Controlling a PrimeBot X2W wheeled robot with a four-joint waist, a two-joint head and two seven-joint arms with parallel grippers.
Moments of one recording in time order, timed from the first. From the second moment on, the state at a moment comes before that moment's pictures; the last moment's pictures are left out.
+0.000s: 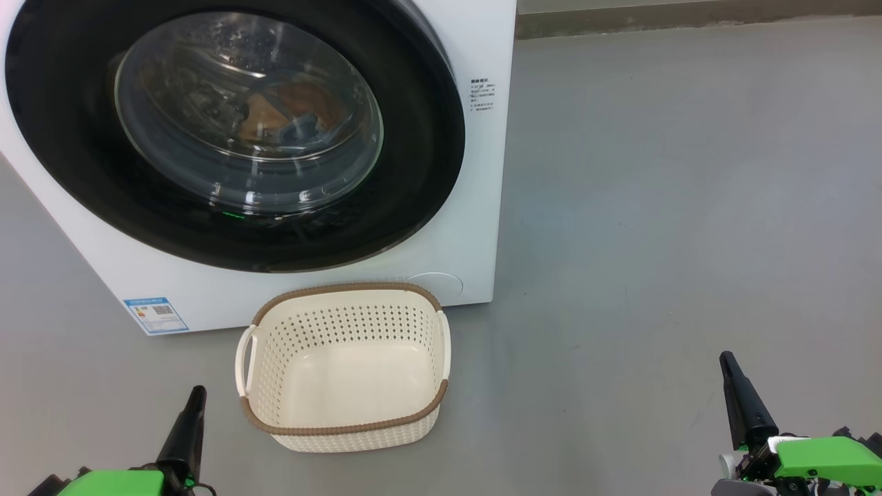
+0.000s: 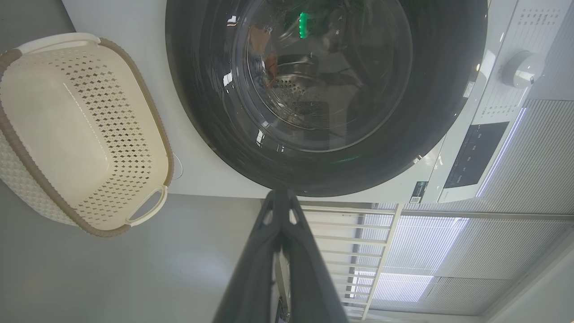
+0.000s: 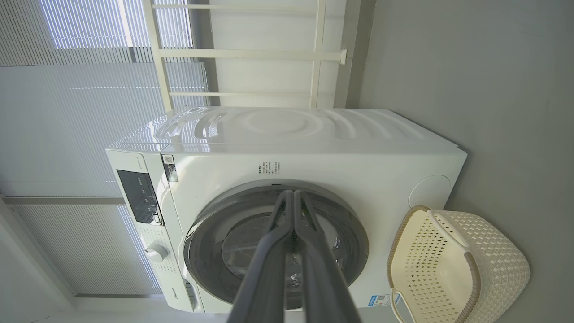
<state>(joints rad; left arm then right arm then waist) -0.06 0.04 0.07 0.26 -1.62 -0.13 0.10 -0.07 -0.04 -0.14 0.27 1.61 0.13 0.11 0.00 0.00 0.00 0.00</state>
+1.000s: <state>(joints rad) -0.06 0.04 0.07 0.26 -1.62 -0.13 0.11 -0.07 -0.04 -0.14 0.27 1.61 0.13 0.11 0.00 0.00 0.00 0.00</state>
